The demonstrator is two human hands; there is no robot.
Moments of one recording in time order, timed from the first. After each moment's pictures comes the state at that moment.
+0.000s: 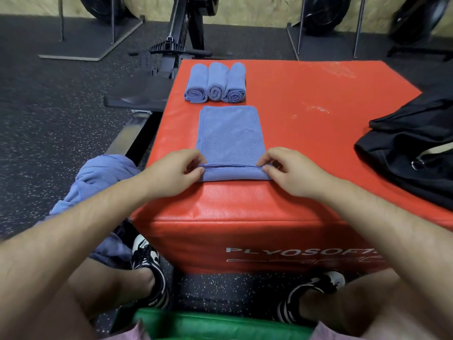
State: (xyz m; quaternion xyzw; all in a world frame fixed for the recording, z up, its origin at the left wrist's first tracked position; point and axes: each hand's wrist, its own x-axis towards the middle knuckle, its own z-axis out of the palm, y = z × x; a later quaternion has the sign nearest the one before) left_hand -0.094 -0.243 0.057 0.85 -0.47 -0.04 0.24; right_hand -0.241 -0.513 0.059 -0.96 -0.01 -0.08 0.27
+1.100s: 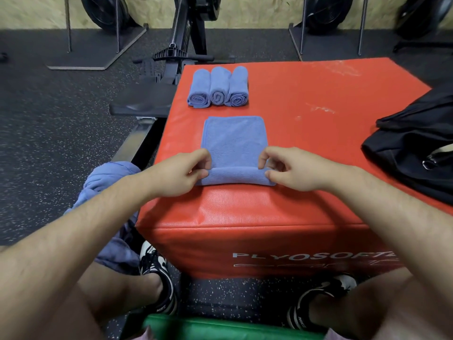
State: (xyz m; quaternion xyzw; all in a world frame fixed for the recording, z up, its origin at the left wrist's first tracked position) left_hand -0.079 -0.245 0.067 0.83 -0.50 -0.12 0.22; right_hand -0.230 -0.516 0.083 -0.96 -0.03 0.04 0.28
